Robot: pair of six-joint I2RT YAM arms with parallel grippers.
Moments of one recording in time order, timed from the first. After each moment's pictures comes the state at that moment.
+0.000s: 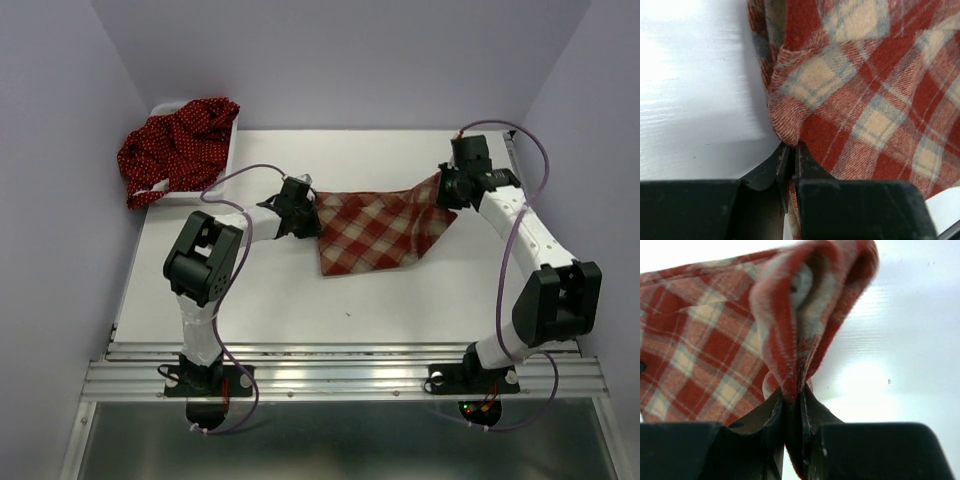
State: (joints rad) left arm -0.50 1.94 1.17 -0.08 0.15 -0.64; right arm 0.12 1.51 1.29 -0.64 0.01 0.28
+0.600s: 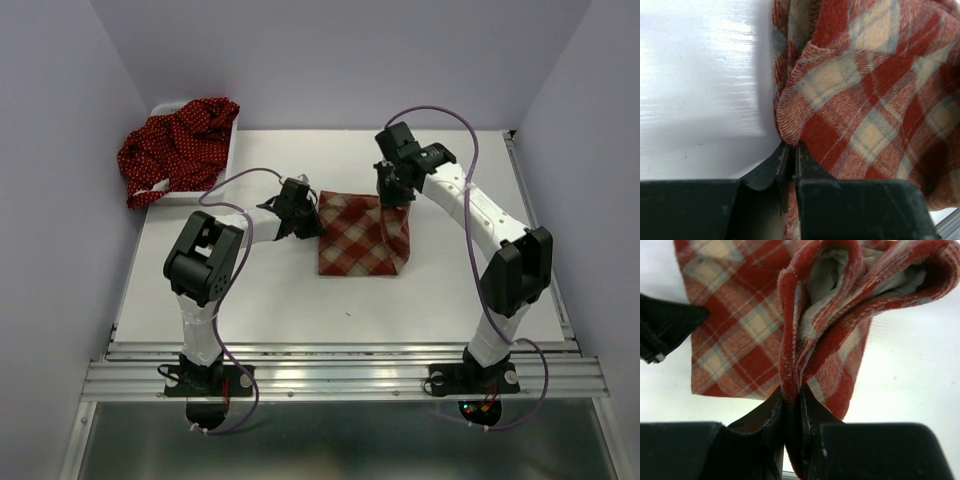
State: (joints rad) left arm -0.50 1.94 1.15 -0.04 0.14 -0.74; right arm 0.48 1.79 1.74 -0.98 0.17 0.35
